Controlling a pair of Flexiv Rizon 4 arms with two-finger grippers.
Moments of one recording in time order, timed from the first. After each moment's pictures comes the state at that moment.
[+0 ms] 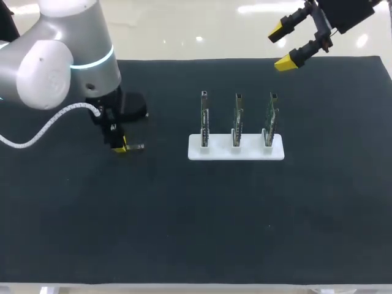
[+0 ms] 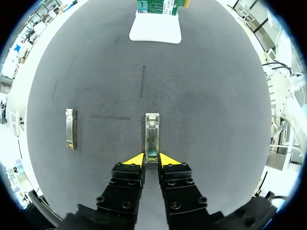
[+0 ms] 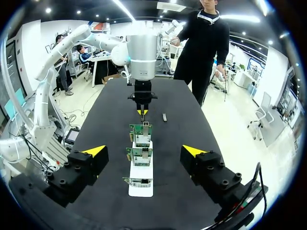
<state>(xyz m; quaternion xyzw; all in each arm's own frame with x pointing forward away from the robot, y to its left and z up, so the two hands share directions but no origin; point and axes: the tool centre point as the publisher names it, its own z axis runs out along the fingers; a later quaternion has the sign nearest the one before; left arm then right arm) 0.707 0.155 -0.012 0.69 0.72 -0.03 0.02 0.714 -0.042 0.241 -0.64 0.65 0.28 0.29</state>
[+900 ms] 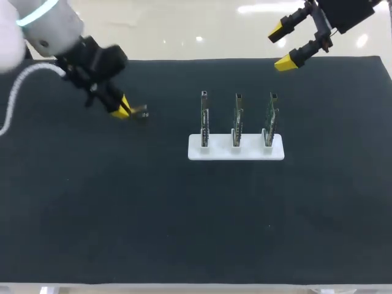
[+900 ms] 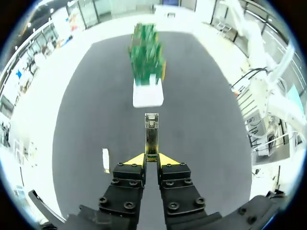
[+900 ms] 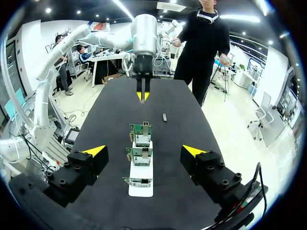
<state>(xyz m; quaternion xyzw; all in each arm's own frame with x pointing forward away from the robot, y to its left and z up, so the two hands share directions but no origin) 0.708 0.125 0.112 0.73 0.64 -0.16 0.17 0.714 -0.042 0.241 -0.64 0.65 0.28 0.29</state>
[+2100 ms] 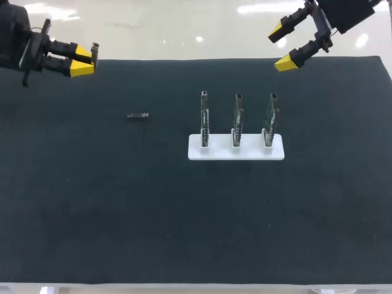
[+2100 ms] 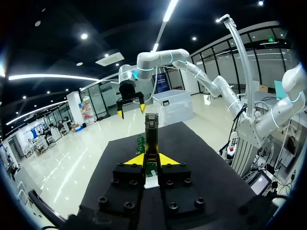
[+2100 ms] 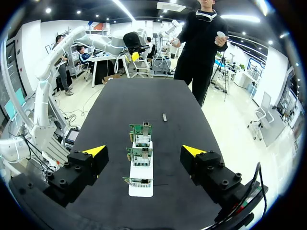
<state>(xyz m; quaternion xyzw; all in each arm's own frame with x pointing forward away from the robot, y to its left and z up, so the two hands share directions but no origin) 0.668 0.143 0.256 0.65 0.47 -0.37 0.47 0.713 -0.042 0.241 -0.64 0.65 0.28 0.29</state>
